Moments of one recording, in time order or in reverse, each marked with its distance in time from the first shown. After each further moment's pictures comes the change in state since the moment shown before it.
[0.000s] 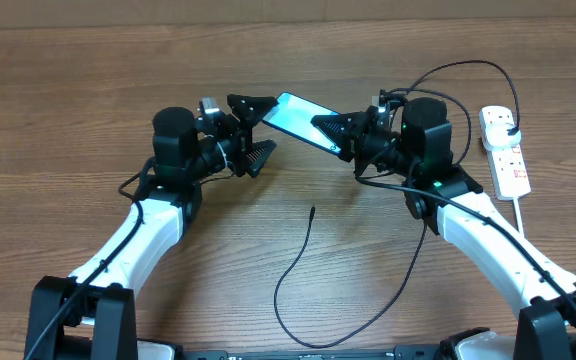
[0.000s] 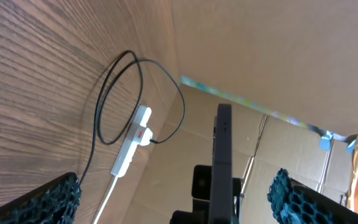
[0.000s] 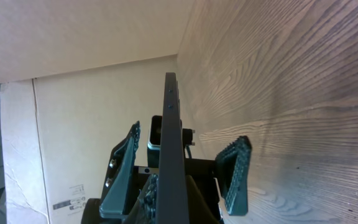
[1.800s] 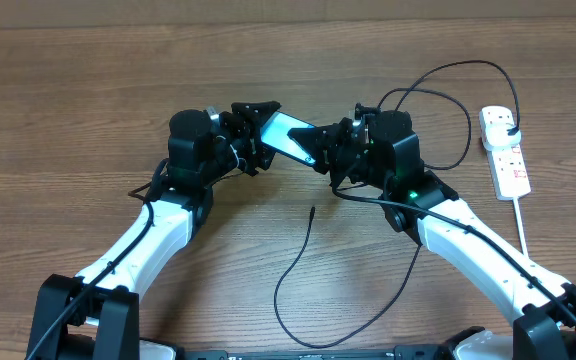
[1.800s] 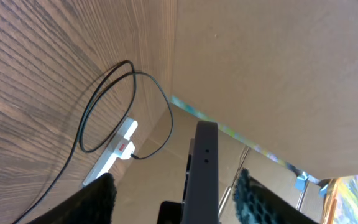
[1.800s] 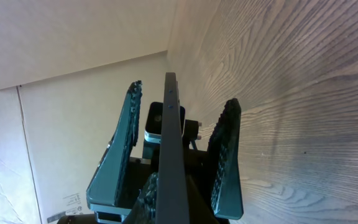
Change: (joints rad) left arm -0.059 0.000 0.000 0.008 -0.159 -0.206; right arm 0.142 0.000 0.000 -0.022 0.146 0.101
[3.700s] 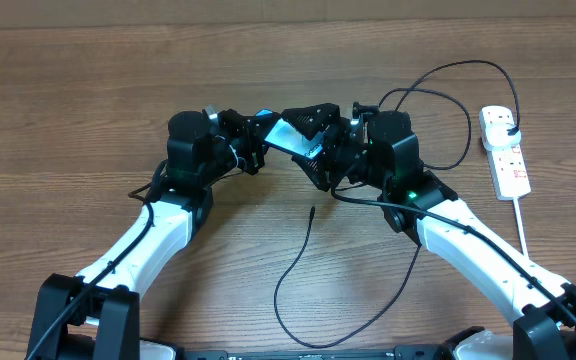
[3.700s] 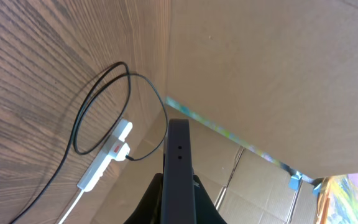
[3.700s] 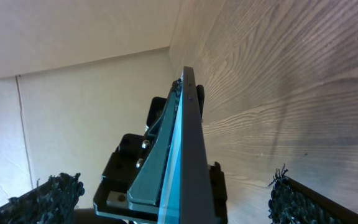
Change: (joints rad) left arm 0.007 0.000 -0.009 0.038 -0.006 -0.014; right arm 0.005 0.001 0.001 0.011 -0.007 -0.050
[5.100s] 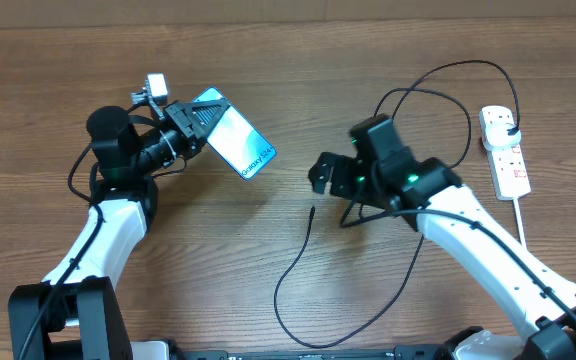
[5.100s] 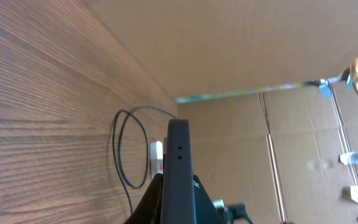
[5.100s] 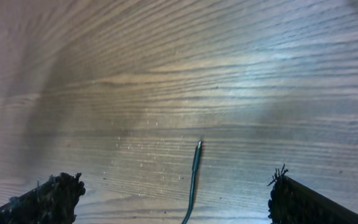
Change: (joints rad) left arm 0.326 0.000 0.000 0.103 0.391 0.640; right arm 0.049 0.000 0.208 -0.913 0.392 -0.813
